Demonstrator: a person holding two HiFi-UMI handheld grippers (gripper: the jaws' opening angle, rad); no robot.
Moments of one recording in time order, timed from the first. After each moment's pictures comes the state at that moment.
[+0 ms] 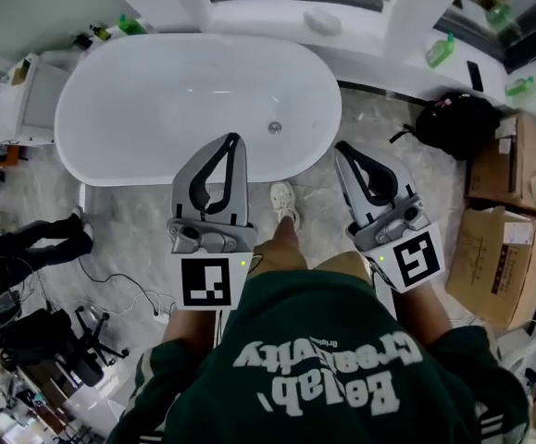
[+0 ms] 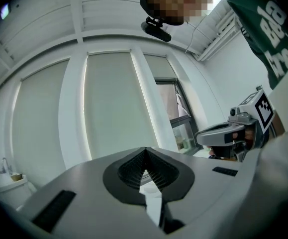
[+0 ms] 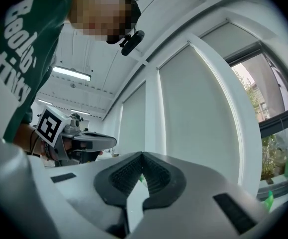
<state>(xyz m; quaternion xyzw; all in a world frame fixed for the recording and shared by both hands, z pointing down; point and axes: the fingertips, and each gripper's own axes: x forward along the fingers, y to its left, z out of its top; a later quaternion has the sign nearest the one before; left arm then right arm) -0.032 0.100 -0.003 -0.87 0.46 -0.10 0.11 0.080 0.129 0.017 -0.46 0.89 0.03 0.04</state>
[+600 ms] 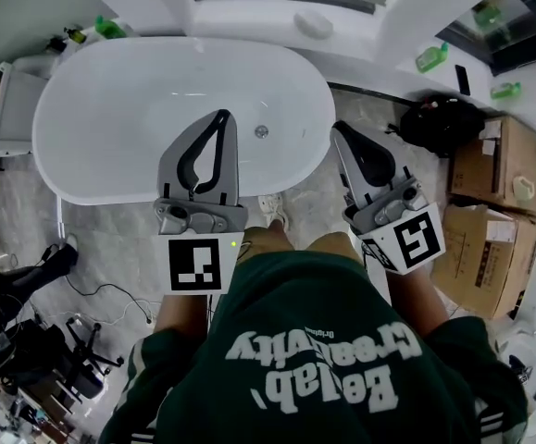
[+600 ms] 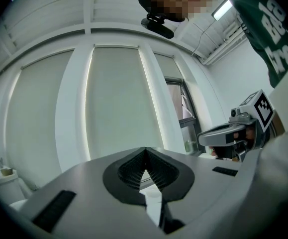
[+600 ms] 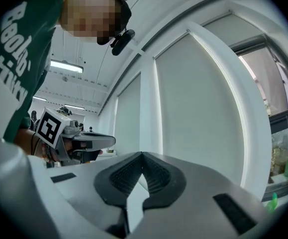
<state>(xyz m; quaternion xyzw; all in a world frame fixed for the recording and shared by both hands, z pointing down) -0.063 -0.008 -0.003 -0.88 0.45 -0.08 0.08 0.057 0.027 0.014 -0.48 0.88 0.01 0.01</state>
